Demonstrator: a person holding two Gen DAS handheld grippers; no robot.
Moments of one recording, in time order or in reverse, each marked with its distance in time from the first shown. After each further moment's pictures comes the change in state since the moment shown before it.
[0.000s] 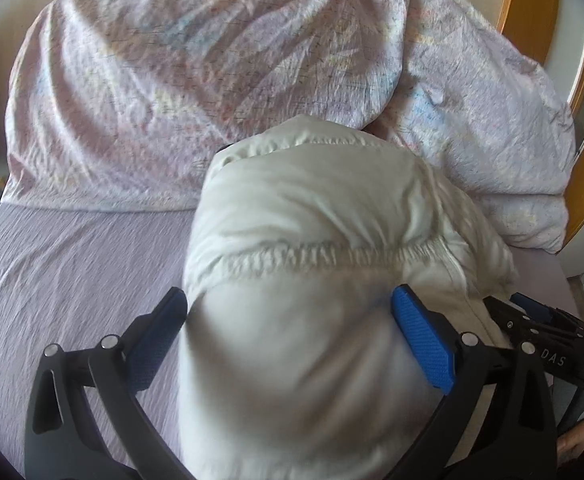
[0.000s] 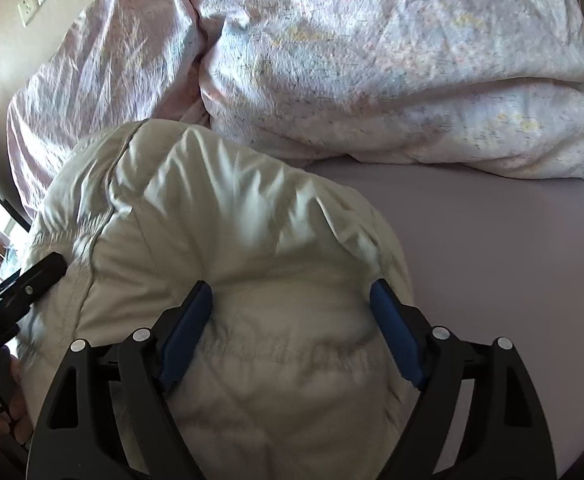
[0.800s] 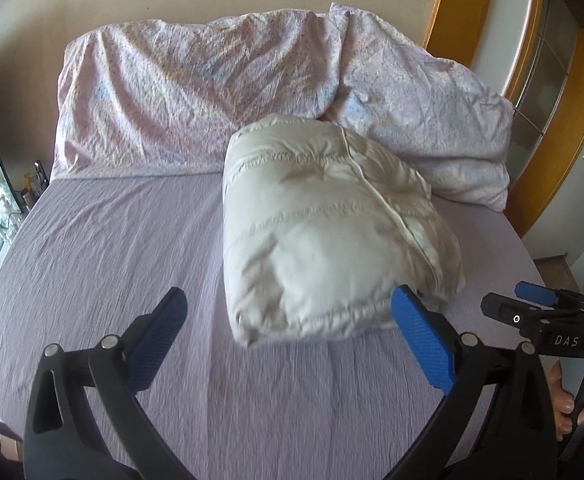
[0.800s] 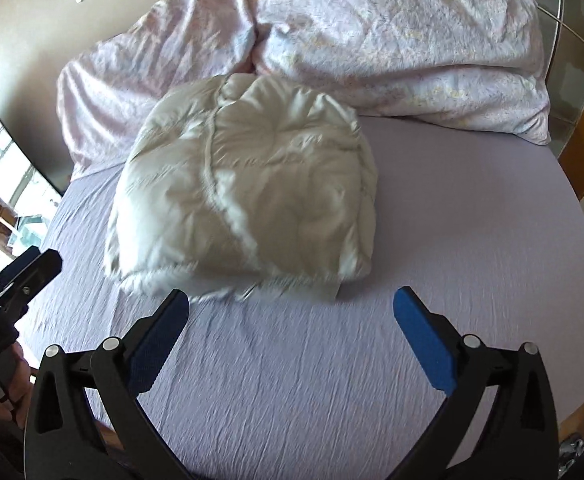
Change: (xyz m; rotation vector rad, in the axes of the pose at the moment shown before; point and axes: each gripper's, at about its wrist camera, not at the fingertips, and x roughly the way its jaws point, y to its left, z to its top) left arm -0.162 -0.007 -0.097 0.052 -0.014 -0.044; right arm -0.149 0.033 -0.108 -0.039 0.045 0.006
